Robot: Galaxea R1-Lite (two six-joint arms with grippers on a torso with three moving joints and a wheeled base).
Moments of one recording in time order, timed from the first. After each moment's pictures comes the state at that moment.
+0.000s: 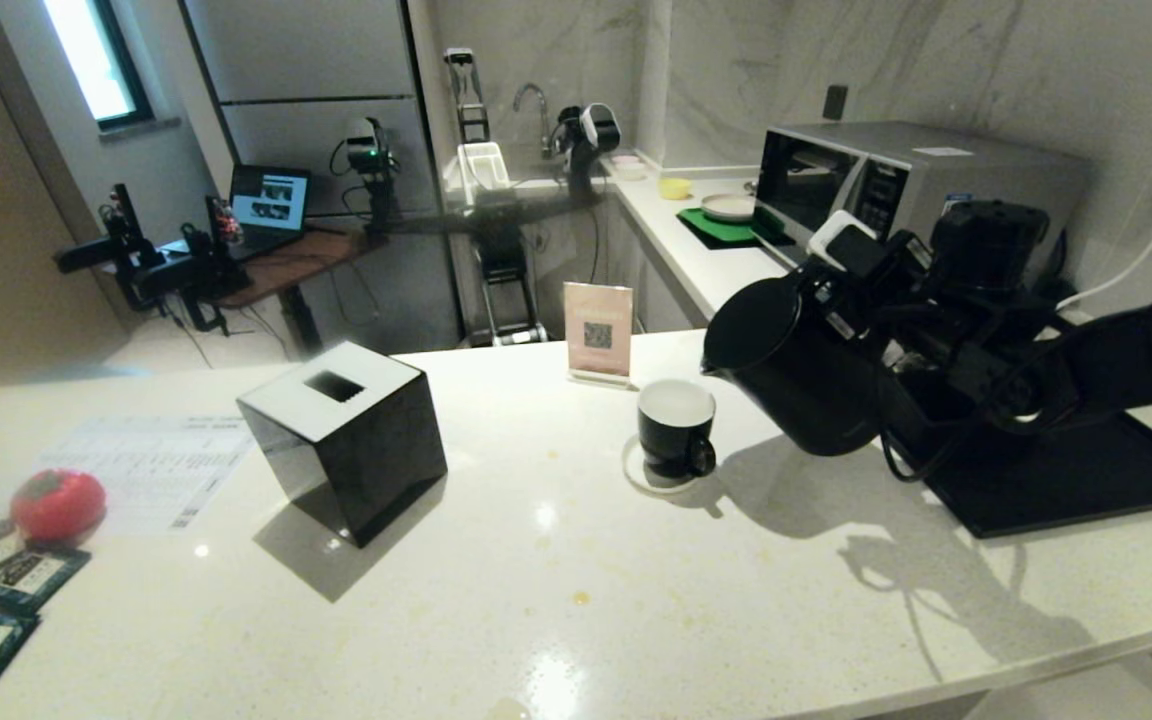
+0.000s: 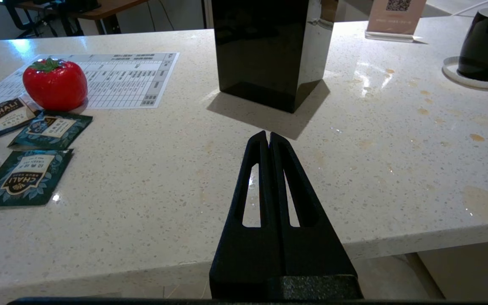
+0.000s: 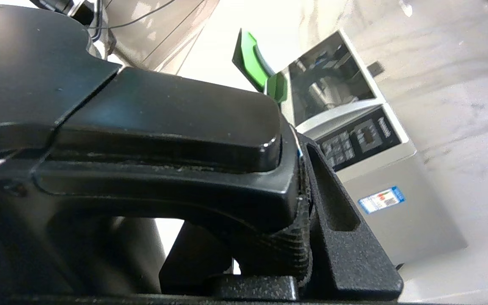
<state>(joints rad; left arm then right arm) -0.01 0.00 0.00 0.00 0.01 -0.01 0.19 2.03 -1.29 -0.81 -0.04 -0.87</state>
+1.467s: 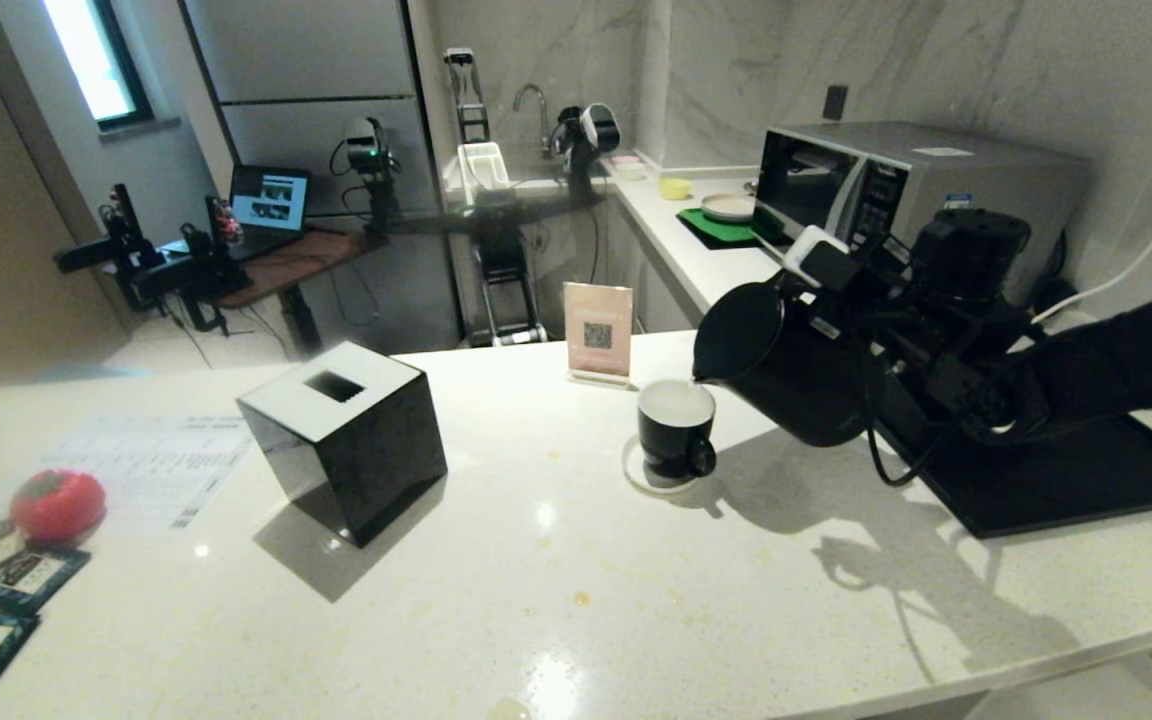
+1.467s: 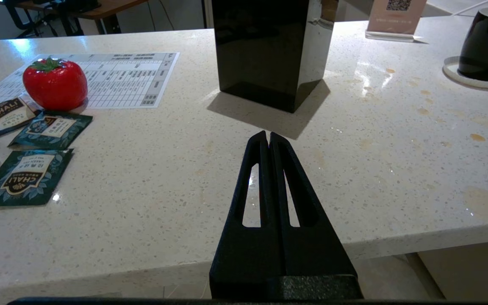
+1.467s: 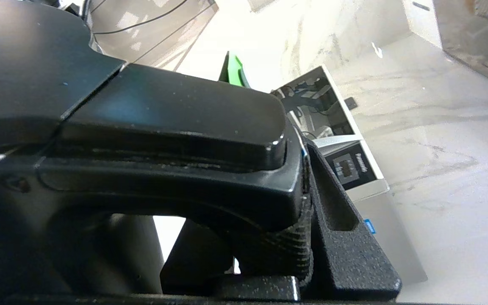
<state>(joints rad) -0.01 0.00 0.00 0.00 0.01 -0.01 0.22 2.07 -1.29 -0.91 -0.03 -1.00</state>
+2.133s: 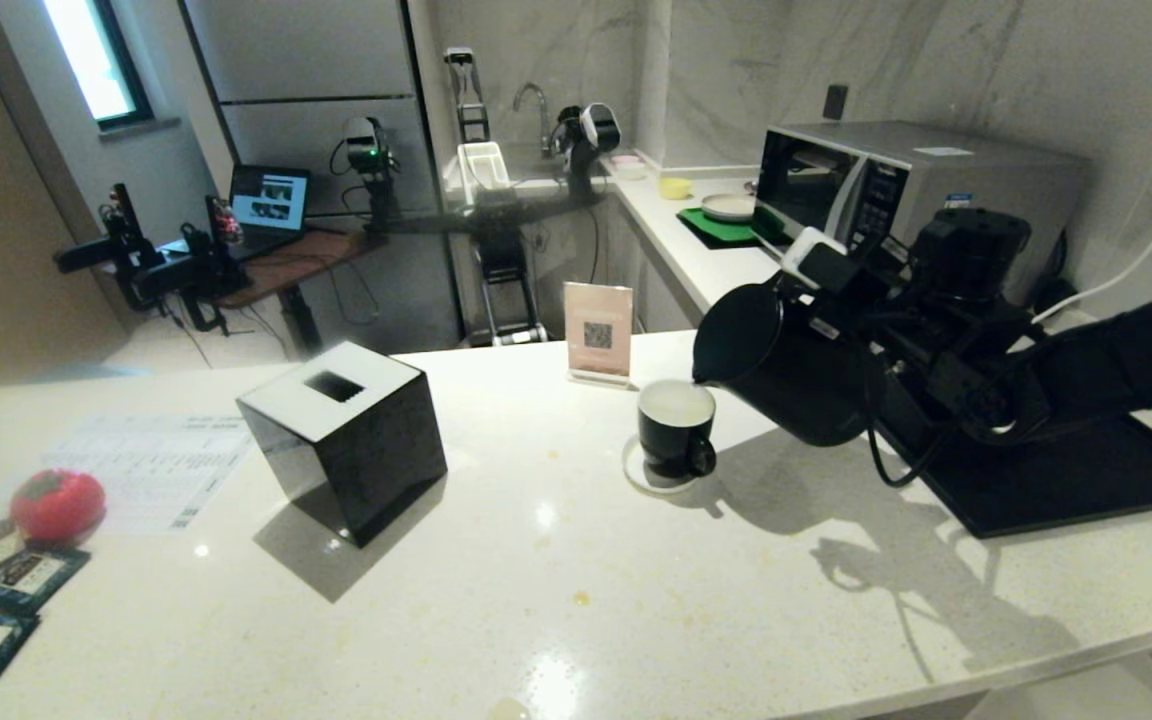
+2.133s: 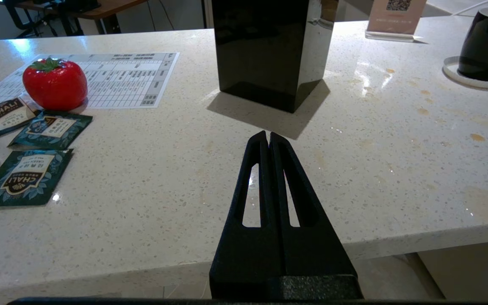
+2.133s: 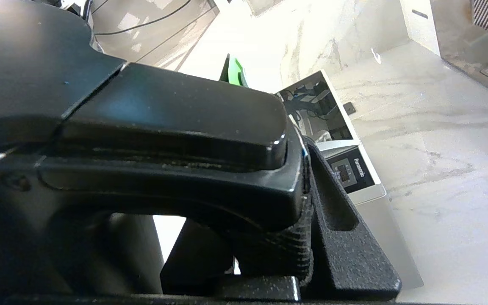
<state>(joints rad) -0.01 0.00 0.00 0.00 0.01 -0.01 0.22 2.06 -1.29 -0.91 -0.02 -1.02</state>
